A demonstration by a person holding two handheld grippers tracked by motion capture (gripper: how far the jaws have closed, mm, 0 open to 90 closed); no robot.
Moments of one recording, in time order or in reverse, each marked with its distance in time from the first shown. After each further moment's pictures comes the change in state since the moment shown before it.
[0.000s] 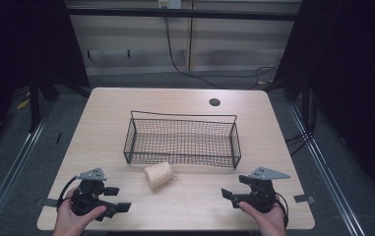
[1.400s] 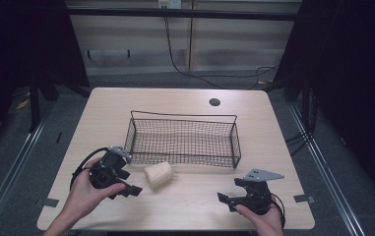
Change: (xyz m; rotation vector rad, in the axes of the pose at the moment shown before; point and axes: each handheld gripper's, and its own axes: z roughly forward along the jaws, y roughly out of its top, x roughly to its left) left arm -0.015 0.089 0.012 0.265 0.066 0.092; right arm 0.008 -0.001 0.006 0.046 0.037 -0.023
